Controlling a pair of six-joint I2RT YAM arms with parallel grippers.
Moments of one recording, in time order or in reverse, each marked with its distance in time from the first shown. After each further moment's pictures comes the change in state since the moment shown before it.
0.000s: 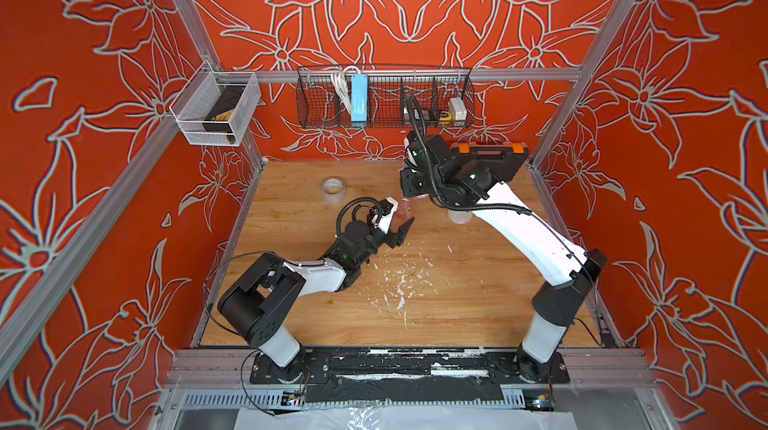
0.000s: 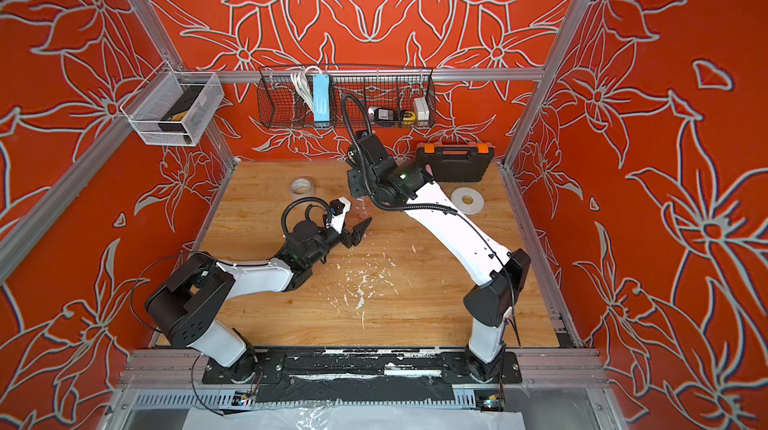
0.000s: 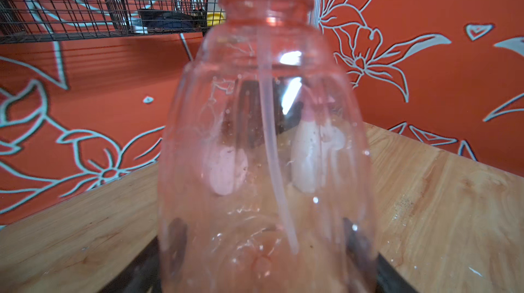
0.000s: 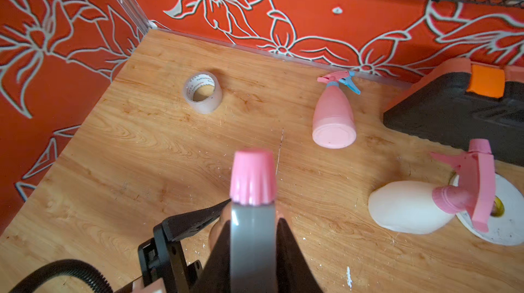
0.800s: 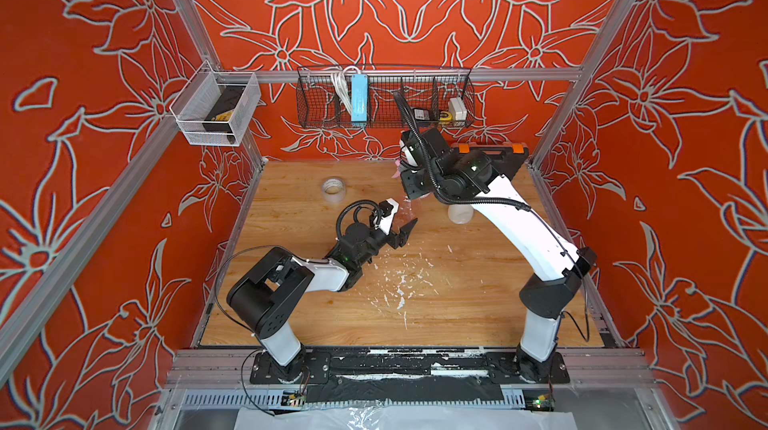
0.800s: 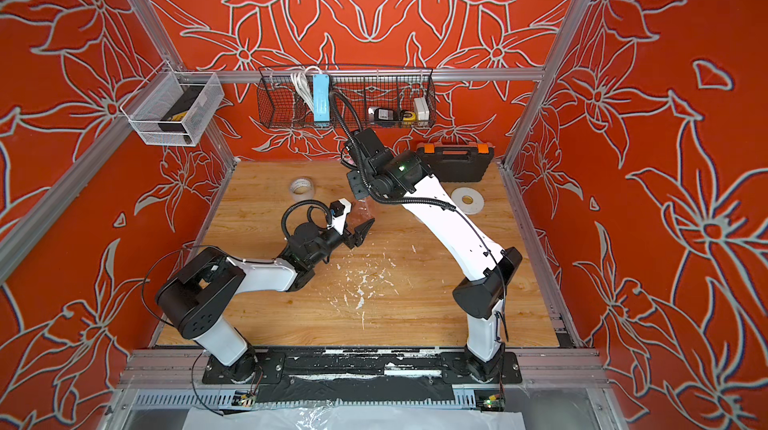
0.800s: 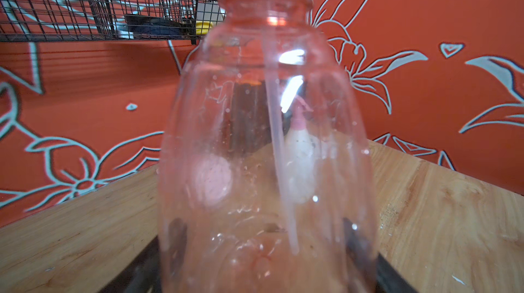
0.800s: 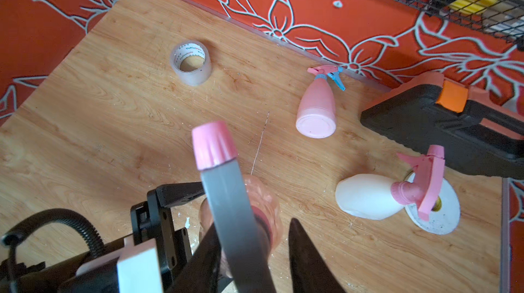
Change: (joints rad) left arm -0.003 0.058 -0.001 0.102 0.072 -0.038; right arm 0.000 0.063 0.204 -0.214 0.024 -0.152
